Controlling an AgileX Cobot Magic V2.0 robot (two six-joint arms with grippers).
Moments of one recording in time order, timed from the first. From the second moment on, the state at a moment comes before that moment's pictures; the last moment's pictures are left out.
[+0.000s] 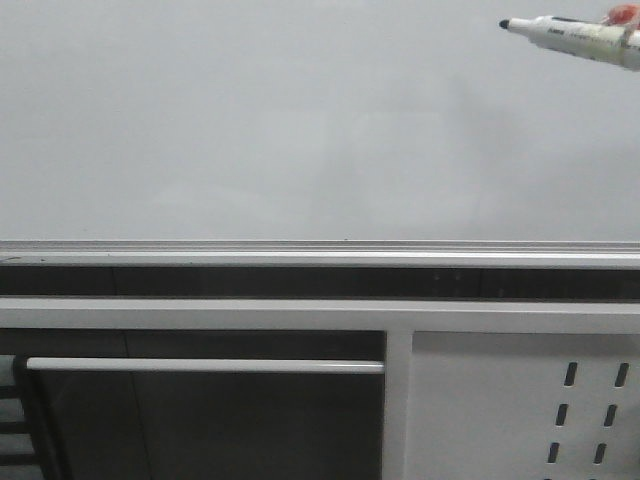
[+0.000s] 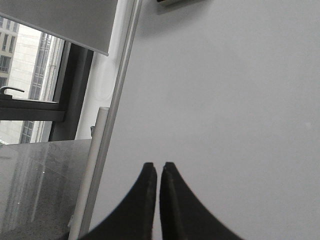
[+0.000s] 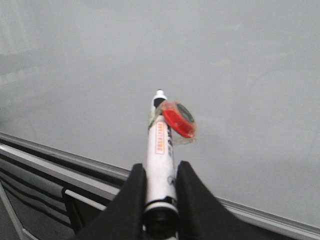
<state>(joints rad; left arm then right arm) -0.12 0.02 -0.65 1.14 0.72 -1.06 0.54 0.45 -0.03 0.08 -0.38 0.03</state>
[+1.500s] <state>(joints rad) -0.12 0.02 -0.62 1.03 0.67 -0.99 0.54 0.61 -0.01 -0.01 -0.63 0.08</state>
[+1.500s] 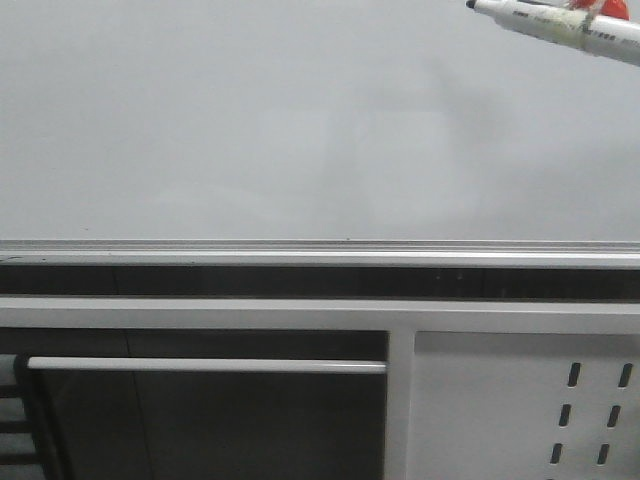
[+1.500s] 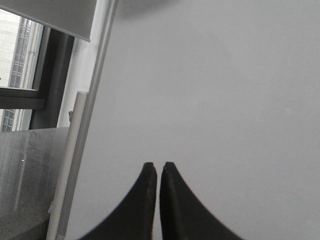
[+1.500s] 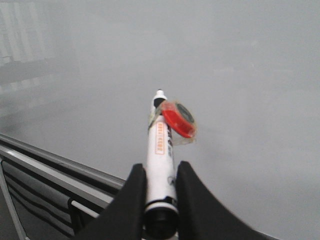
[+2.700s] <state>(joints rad) -0.12 0.02 -0.37 0.95 0.40 -0.83 0.54 1.03 -0.16 -0.01 -0.66 0.08</state>
